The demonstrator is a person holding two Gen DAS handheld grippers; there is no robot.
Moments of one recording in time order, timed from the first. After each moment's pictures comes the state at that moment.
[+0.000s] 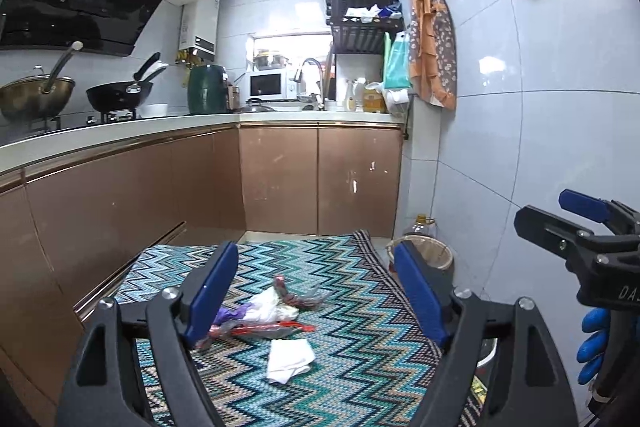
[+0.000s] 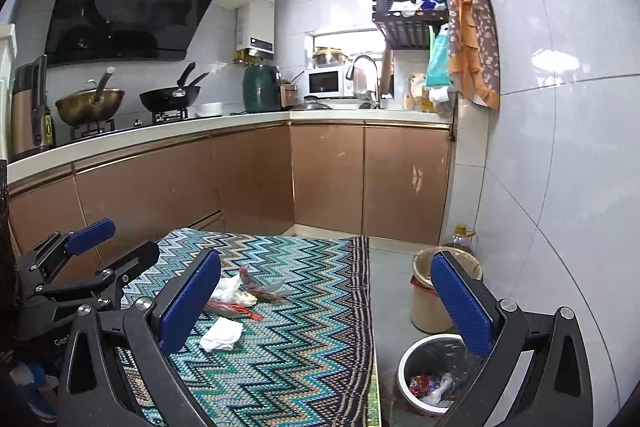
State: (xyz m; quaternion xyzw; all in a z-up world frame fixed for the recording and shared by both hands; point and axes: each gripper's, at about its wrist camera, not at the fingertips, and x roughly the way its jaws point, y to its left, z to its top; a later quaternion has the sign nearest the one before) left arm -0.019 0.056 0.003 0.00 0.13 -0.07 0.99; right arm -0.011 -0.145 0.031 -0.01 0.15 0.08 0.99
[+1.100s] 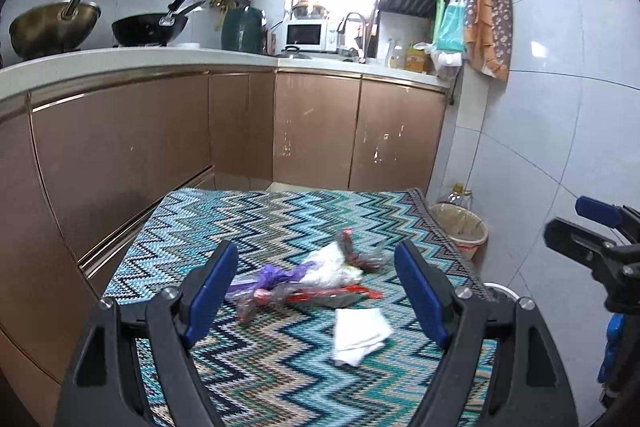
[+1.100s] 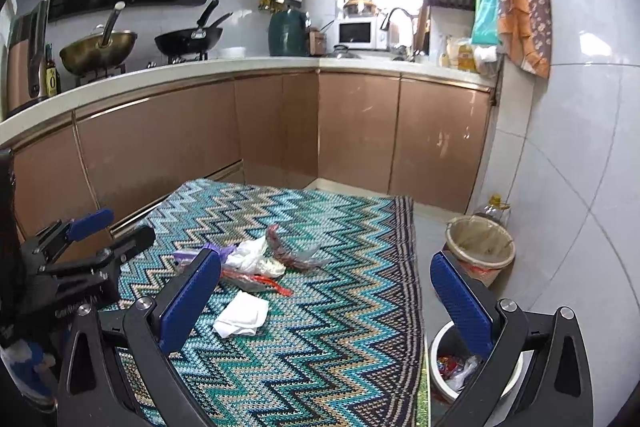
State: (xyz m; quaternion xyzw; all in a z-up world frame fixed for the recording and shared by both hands) left arm 0.049 0.138 -0.061 -0.04 0.21 -0.03 0.98; right arm 0.060 -0.082 -0.016 -0.04 0.24 0.12 0.96
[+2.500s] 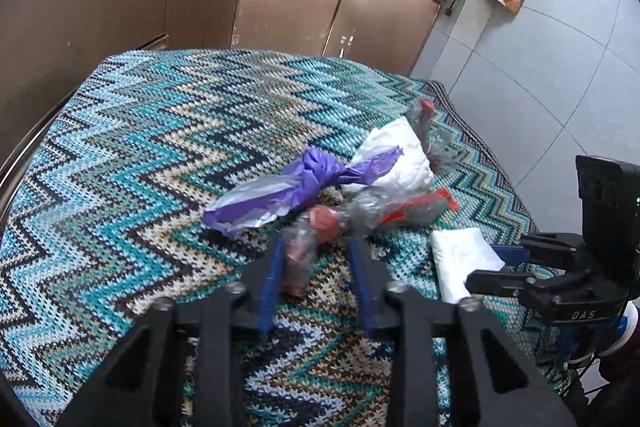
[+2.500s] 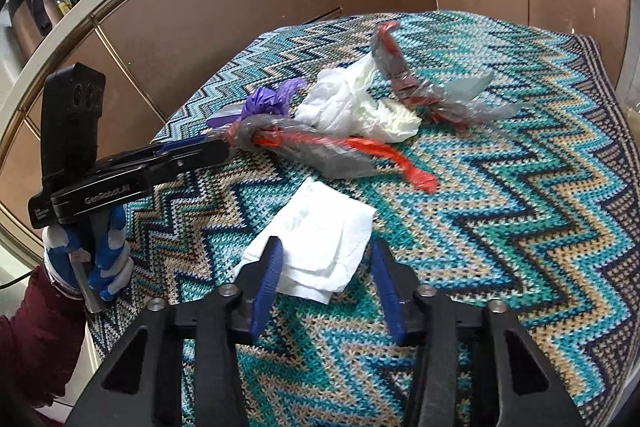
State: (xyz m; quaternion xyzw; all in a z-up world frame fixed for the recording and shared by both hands) left arm 0.165 0.210 -0.201 -0.09 0.40 -0.15 0.90; right arm 0.182 -0.001 -0.191 0.01 0.47 0.32 0.82
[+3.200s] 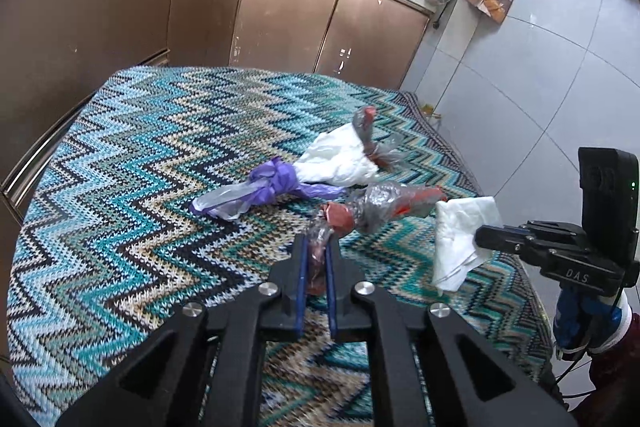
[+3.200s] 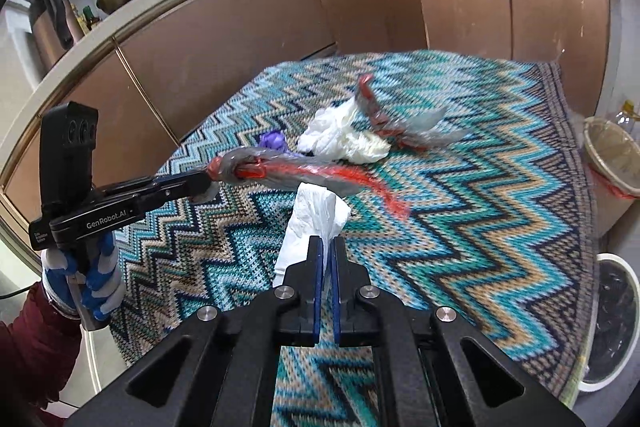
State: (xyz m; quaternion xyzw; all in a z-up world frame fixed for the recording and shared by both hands) left arm 0.106 0.188 -0.167 -0.10 0.37 -0.15 0.91; right arm 0.141 -0.047 -0.145 0.02 0.42 0.31 0.85
